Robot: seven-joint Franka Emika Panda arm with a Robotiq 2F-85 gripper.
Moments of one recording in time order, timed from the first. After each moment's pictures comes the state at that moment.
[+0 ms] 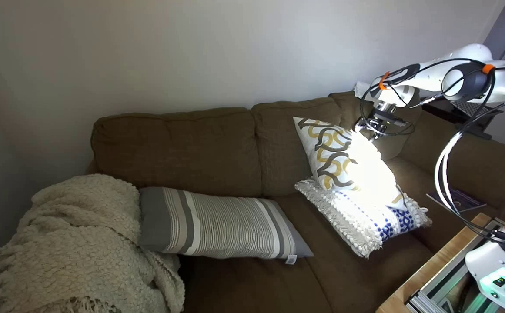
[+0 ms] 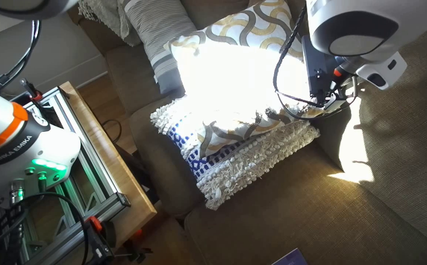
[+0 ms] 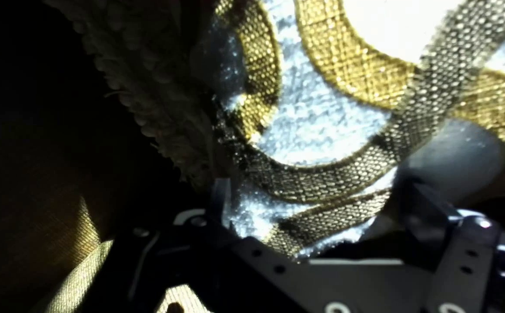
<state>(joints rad) -0.50 1.11 -0.07 -1.09 0.37 2.12 -0.04</state>
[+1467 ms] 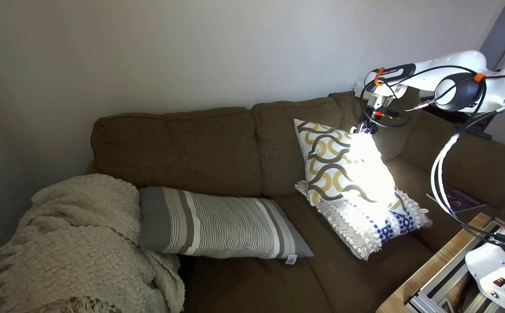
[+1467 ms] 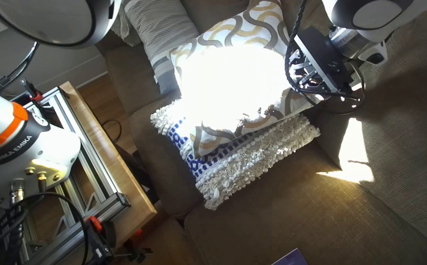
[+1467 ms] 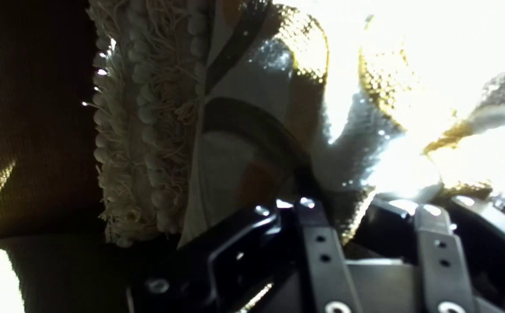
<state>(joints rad) -0.50 1.20 -0.02 -0.83 0.22 1.67 -0.44</state>
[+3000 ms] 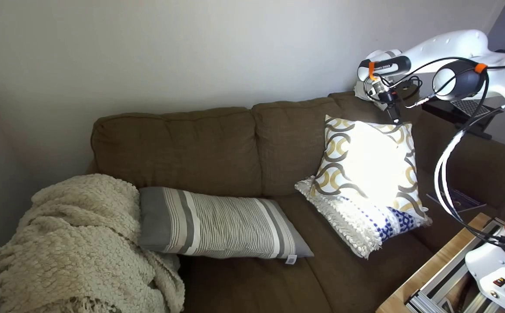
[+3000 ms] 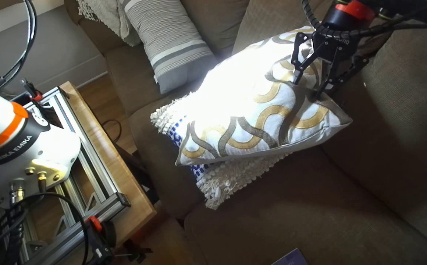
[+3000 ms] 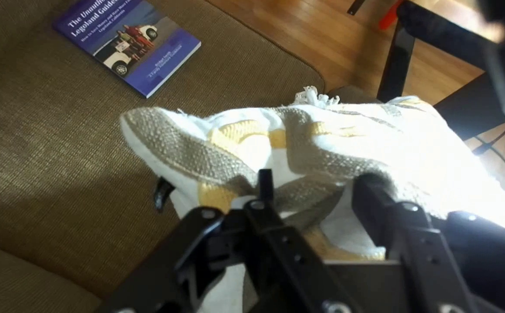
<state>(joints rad) -0.36 1.07 -0.14 -0.82 -0.30 1.32 -0.91</state>
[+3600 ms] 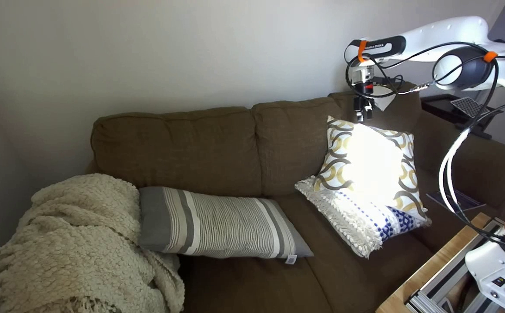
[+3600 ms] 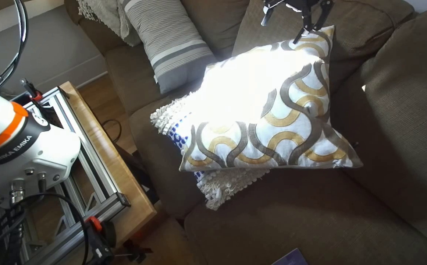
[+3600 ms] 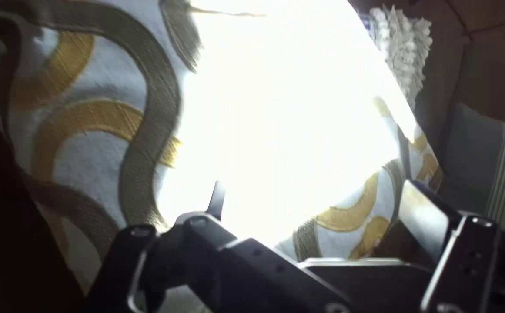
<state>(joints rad) -0.28 0.98 -0.05 -0.88 -0.03 1.38 -0.49</state>
